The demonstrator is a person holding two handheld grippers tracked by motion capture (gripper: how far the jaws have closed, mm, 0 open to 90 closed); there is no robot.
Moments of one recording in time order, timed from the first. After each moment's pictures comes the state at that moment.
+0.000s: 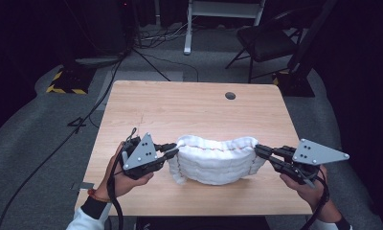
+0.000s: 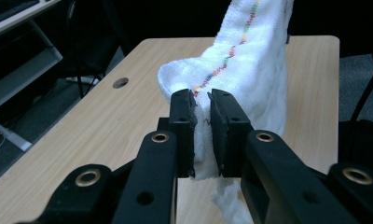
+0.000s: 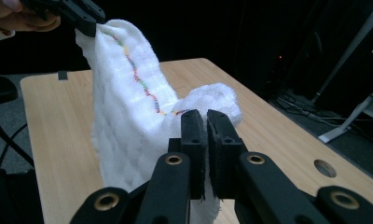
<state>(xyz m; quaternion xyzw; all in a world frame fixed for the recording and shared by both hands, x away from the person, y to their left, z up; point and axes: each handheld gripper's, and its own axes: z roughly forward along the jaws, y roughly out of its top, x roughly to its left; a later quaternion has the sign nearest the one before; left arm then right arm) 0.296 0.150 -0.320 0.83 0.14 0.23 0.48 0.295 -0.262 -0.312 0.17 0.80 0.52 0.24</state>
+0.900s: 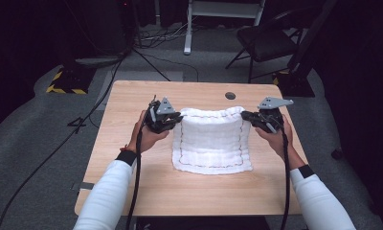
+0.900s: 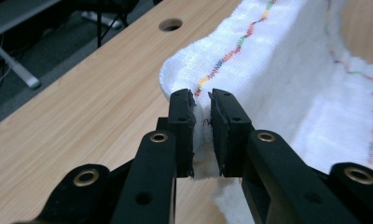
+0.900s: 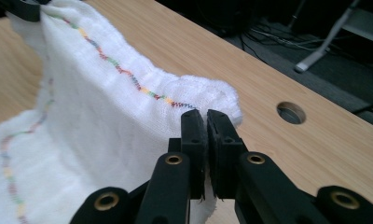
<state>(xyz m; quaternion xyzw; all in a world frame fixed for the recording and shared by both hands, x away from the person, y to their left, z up) 0.464 0.125 -0.395 0.85 0.26 0.20 0.41 0.472 -0.249 -0.377 0.30 0.83 0.42 0.22</state>
